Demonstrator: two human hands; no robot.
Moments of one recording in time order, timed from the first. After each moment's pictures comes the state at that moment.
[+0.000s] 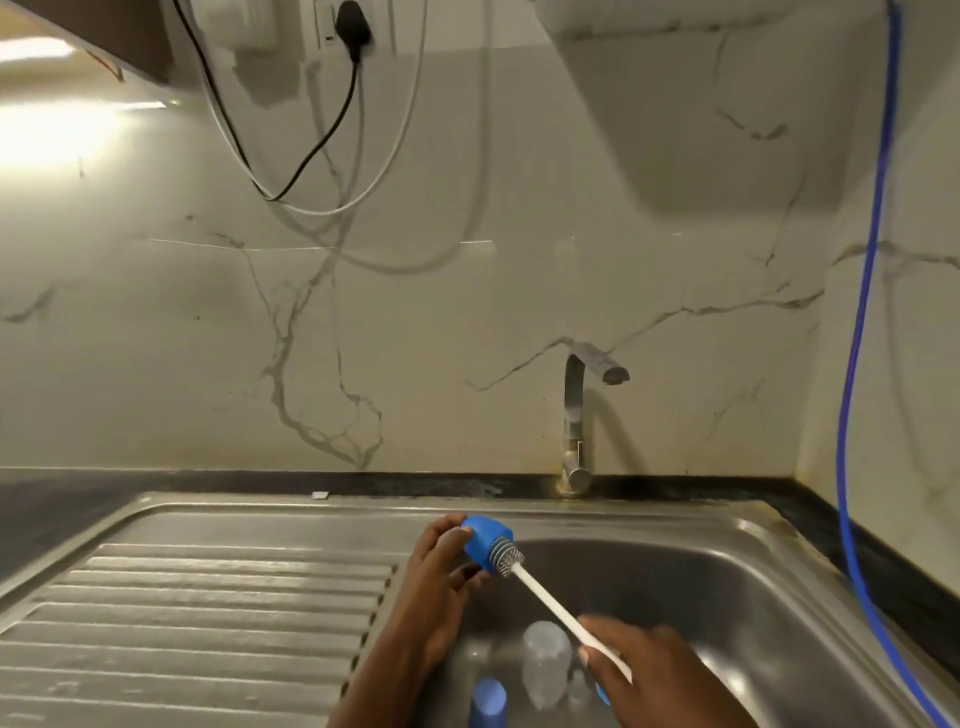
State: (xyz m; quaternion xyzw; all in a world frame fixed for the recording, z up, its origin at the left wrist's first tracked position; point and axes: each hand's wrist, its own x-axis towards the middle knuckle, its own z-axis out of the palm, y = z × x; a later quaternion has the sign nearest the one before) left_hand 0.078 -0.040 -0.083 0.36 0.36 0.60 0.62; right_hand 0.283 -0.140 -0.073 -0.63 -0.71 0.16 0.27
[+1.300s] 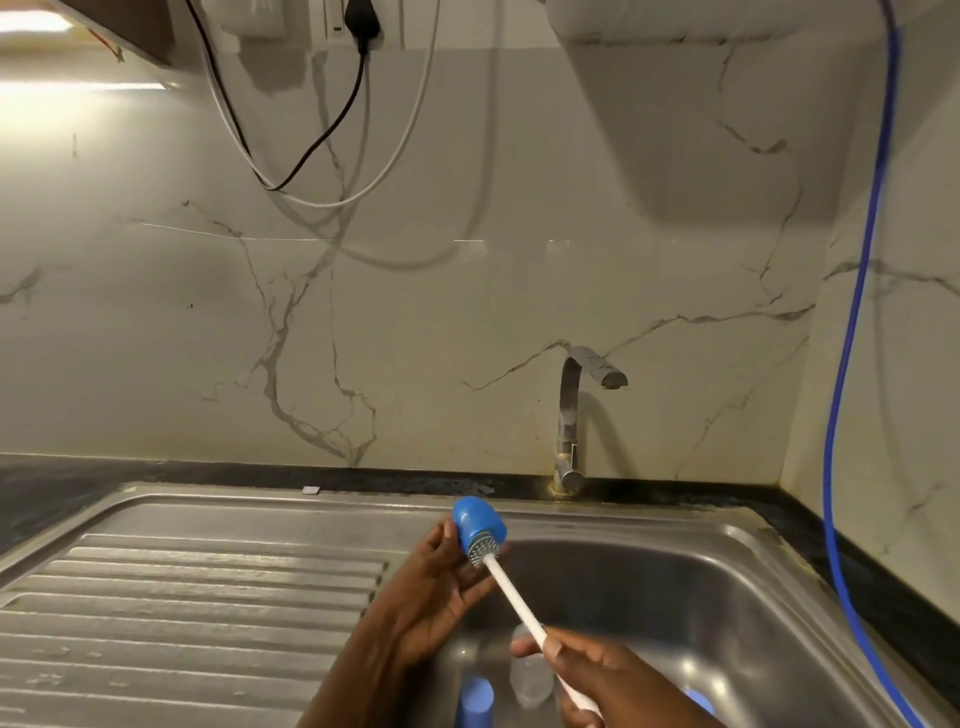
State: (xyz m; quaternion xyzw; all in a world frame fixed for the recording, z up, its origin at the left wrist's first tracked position) left_hand 0.069 -0.043 -0.078 0.27 0.24 0.53 0.77; right_hand 0.254 -0.153 -0.054 -0.52 -0.62 0.50 0.31
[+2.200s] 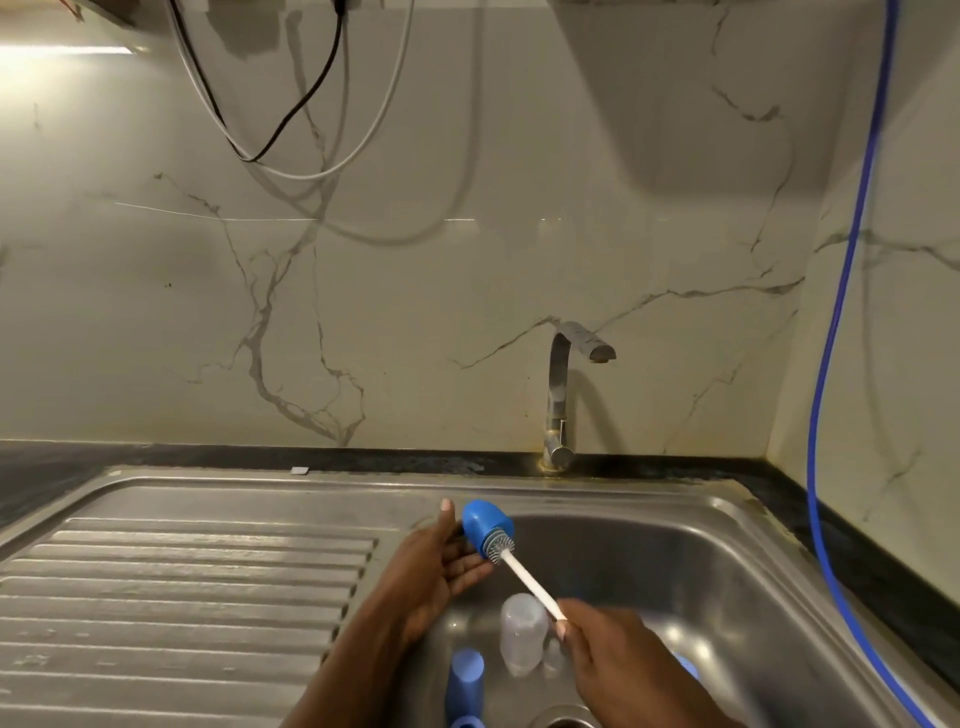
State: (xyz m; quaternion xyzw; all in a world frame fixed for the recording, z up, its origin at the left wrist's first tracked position) left_hand 0.082 -0.042 -0.083 0.37 0.42 0.49 0.67; right_hand 0.265 -0.154 -0.072 -0.64 -0.70 0.18 0.26
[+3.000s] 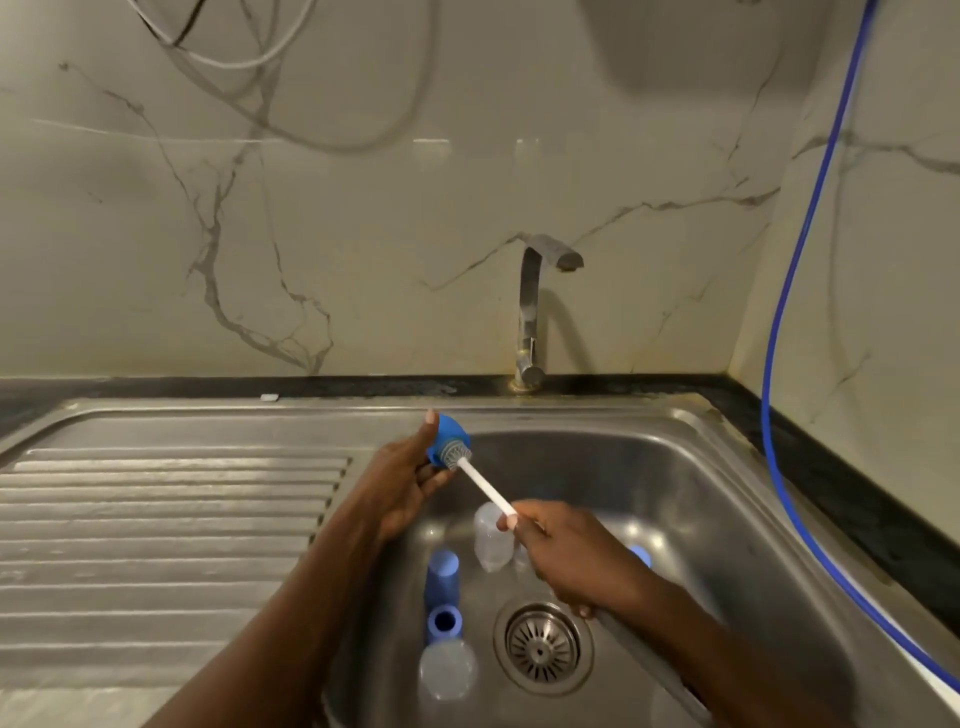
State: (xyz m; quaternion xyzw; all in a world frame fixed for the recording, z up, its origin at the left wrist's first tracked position) left_hand 0.082 -0.038 -0.083 0.34 0.39 0.52 0.68; right_hand 0.258 -0.158 -0.058 -0.61 -0.69 0.30 0.25
